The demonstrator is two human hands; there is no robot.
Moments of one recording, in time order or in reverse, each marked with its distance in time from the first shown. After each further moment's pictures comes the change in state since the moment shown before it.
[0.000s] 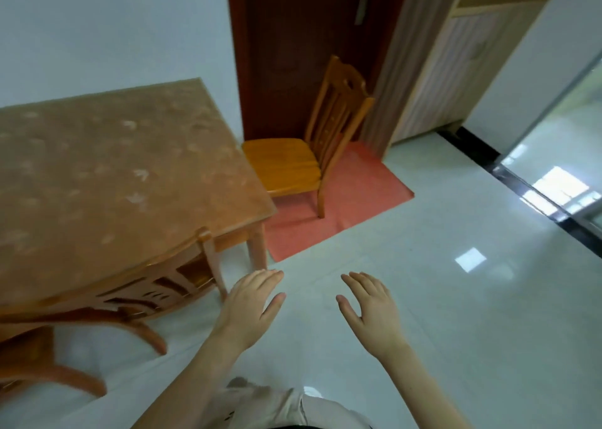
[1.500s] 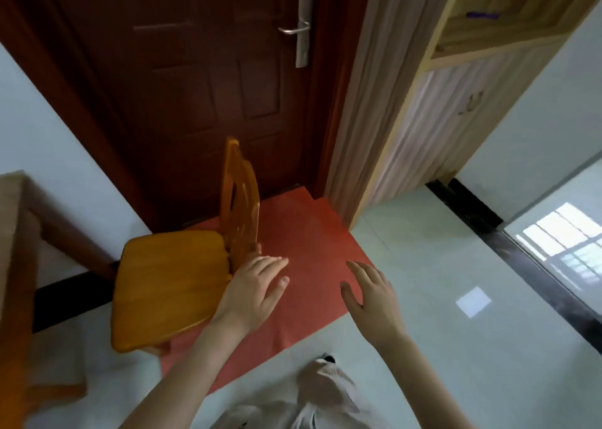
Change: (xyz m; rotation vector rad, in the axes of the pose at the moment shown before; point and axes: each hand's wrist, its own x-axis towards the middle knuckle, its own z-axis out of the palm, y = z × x) left_hand 0.791 0.088 0.168 -0.034 0.027 0.018; right_hand 0.674 0.430 -0.150 0.068 -0.039 0.087
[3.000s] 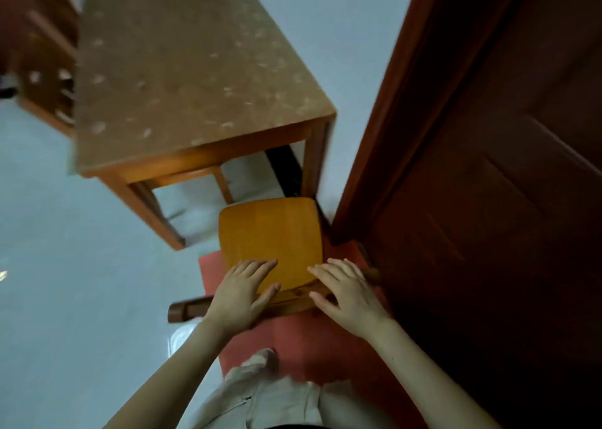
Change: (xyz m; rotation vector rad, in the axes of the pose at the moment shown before) left_hand 0.248 -0.091 0.043 0.187 0.689 -1.524; right_hand 0.540 -0.181 0.148 -0.070 -1.031 -1.844
